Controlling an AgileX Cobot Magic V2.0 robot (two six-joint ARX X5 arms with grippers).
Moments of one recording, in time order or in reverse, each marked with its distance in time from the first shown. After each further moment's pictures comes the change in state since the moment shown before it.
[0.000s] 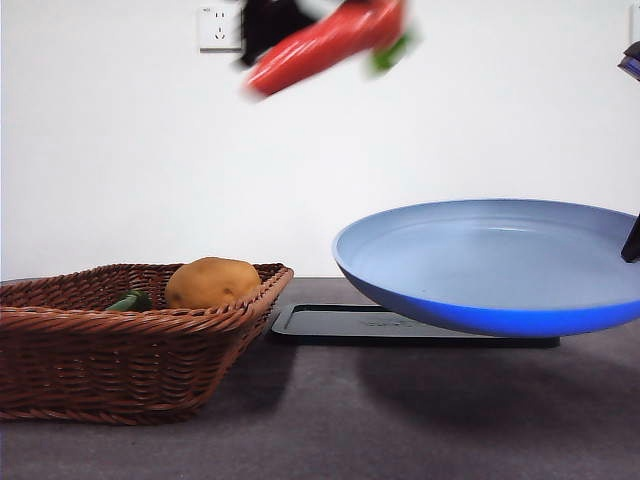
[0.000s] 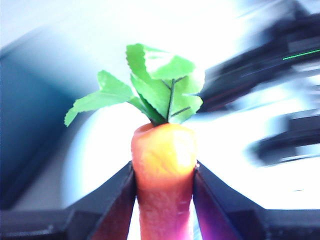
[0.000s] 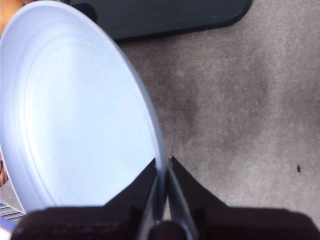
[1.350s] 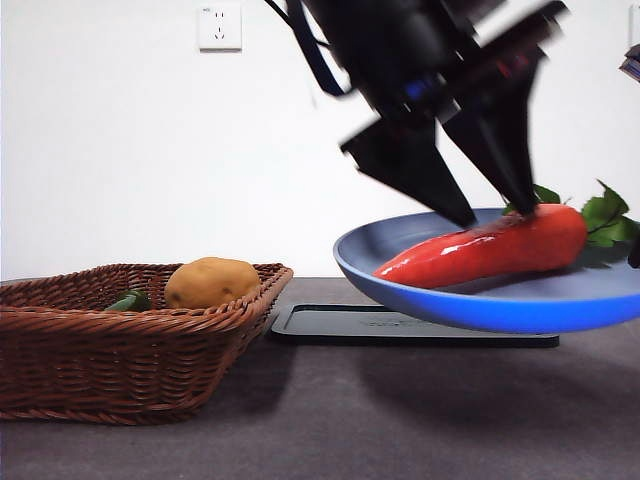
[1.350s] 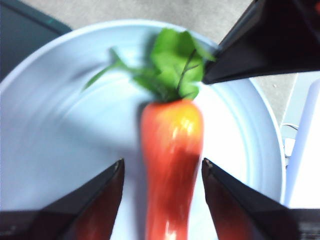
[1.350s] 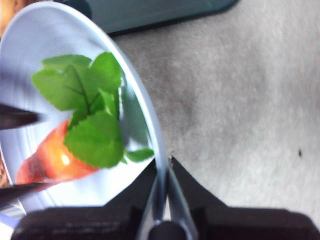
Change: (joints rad) left arm -0.334 0.210 -0.001 0.004 -0.644 -0.058; right arm 0.000 0.000 0.000 -0.032 -0.002 0.061
